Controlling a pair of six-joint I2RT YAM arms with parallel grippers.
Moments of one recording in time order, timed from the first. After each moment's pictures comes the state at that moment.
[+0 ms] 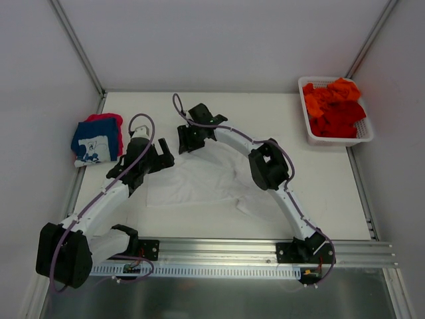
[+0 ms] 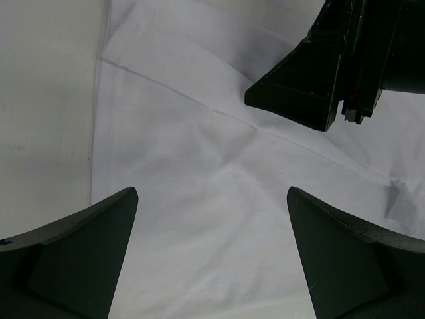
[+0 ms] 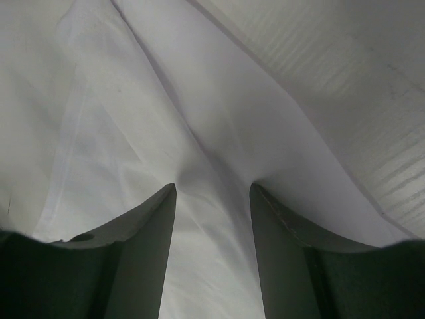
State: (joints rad) left arm -0.30 1.06 0.64 -0.23 -0.12 -0.52; right arm 0.74 2.53 2.21 -0.60 -0.37 0.33
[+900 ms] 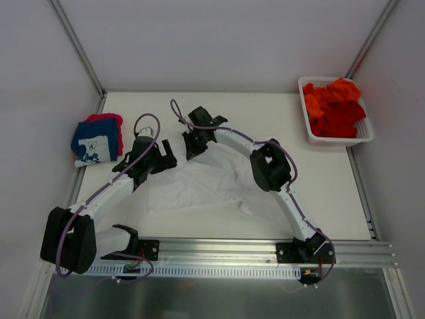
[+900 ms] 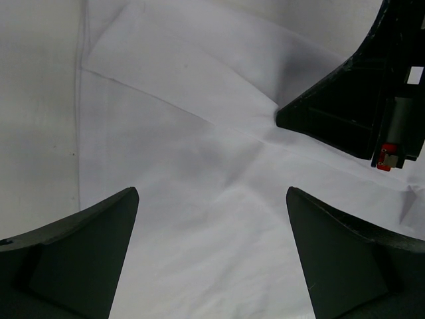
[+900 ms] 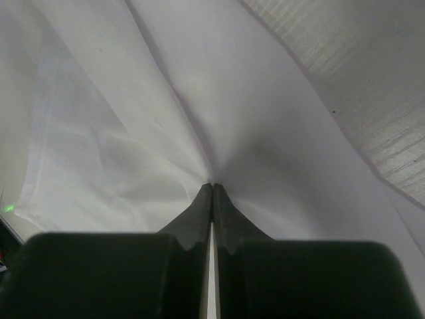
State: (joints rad) left arm -0.30 1.17 0.65 -0.21 -0.09 -0.55; right arm 0.76 2.47 2.14 -0.70 -0.37 0.24
